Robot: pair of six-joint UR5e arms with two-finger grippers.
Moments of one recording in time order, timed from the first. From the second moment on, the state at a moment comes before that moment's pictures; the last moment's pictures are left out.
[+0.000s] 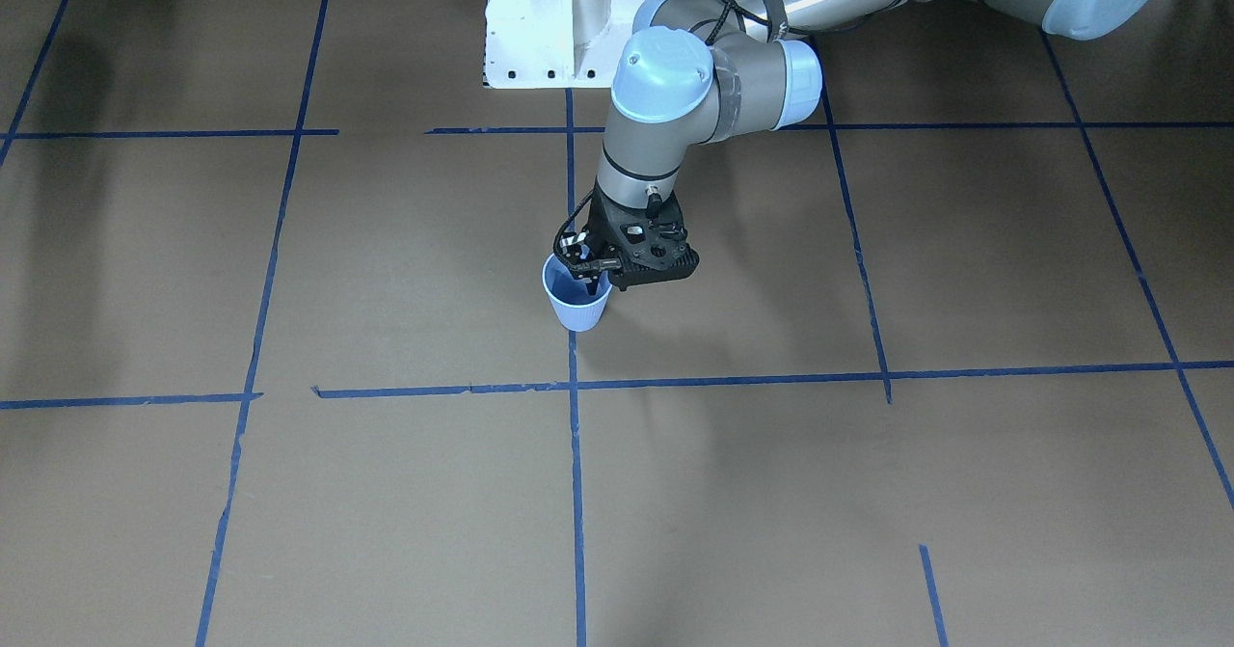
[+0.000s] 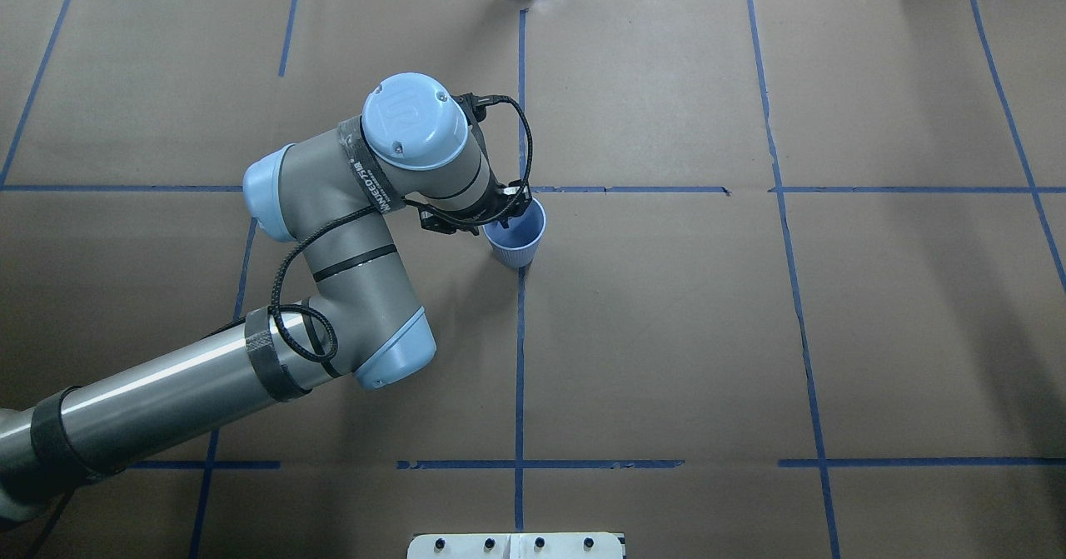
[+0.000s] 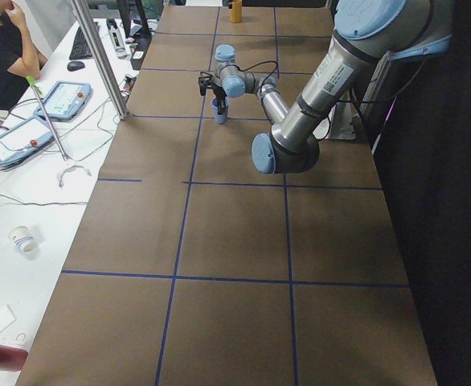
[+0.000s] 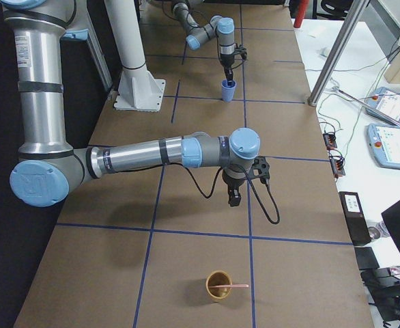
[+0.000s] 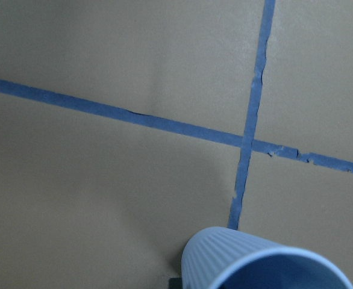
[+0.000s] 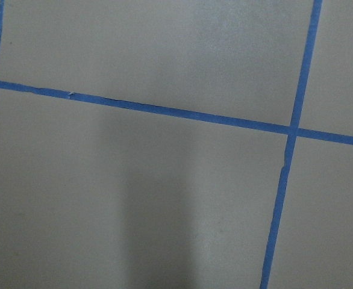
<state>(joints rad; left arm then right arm) -0.58 -2.38 -1.51 -1.76 -1.87 -1.43 1.47 -1.56 1.76 -1.69 2.43 -0.04</state>
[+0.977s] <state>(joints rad) -0.70 -2.27 -1.72 -1.73 -1.91 -1.43 1.78 -1.61 1.43 -1.32 2.32 -0.04</state>
